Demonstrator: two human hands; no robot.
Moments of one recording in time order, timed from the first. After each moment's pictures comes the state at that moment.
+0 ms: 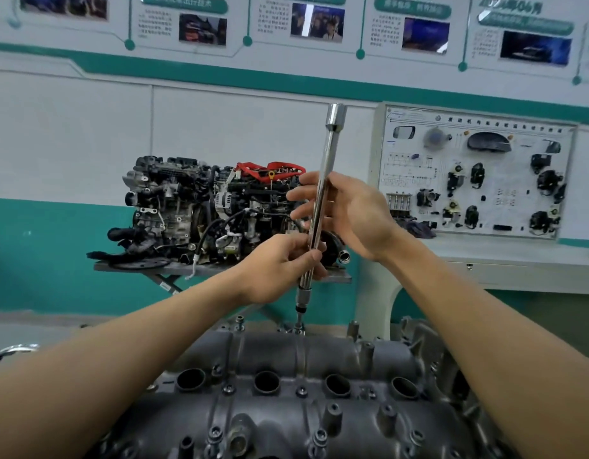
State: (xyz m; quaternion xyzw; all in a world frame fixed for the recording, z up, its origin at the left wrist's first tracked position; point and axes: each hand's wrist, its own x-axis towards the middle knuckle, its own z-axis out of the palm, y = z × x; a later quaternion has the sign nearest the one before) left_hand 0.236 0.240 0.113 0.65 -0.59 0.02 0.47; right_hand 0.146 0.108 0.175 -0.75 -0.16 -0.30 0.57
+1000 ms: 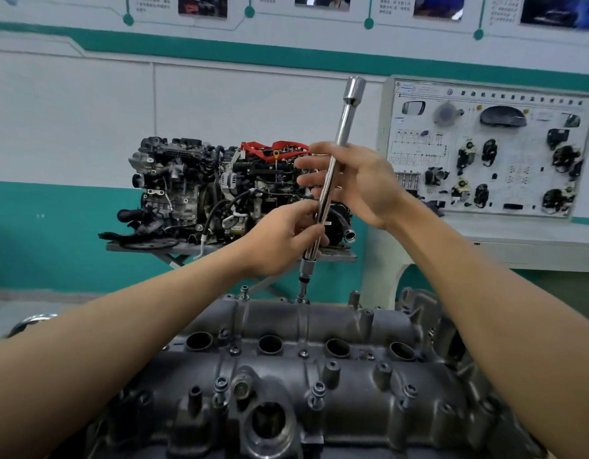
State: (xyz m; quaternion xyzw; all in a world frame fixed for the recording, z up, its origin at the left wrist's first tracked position) left_hand 0.231 0.240 0.110 0.65 -0.61 0.08 0.44; right_hand 0.136 0.104 0.179 -0.76 -0.13 -0.29 0.57
